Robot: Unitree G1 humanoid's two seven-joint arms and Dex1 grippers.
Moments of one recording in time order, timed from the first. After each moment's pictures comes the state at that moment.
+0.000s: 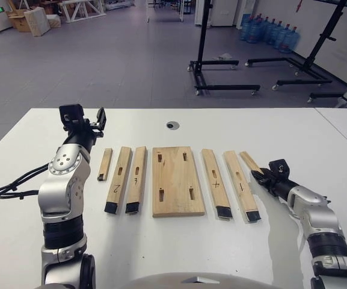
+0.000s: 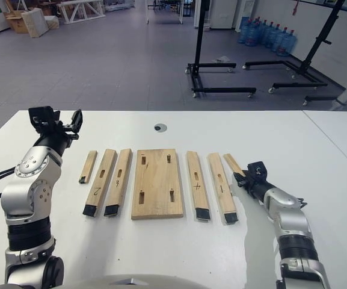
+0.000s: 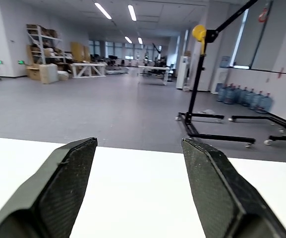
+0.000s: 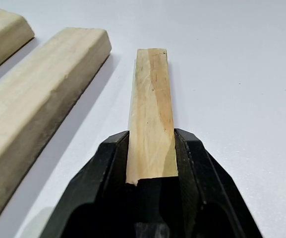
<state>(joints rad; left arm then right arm) -0.33 0.22 0.24 -0.35 -0.27 0.70 -0.03 -0.17 -0.53 -0.18 0.44 0.21 0.28 0.53</state>
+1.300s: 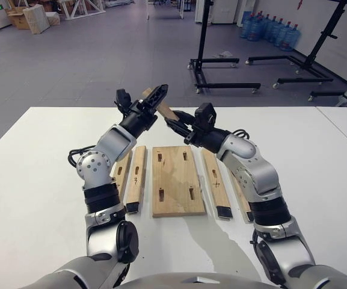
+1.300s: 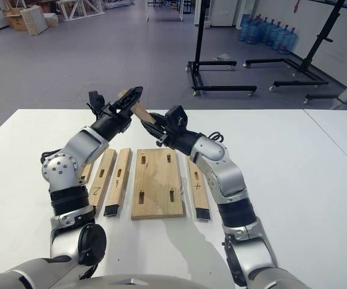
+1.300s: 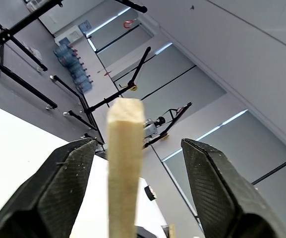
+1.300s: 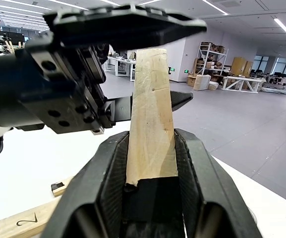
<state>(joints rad) -0.63 -0.12 0.44 -0.06 -1.14 0.93 0.05 -0.49 -0.22 0.15 -0.13 0.32 0.40 0.57</state>
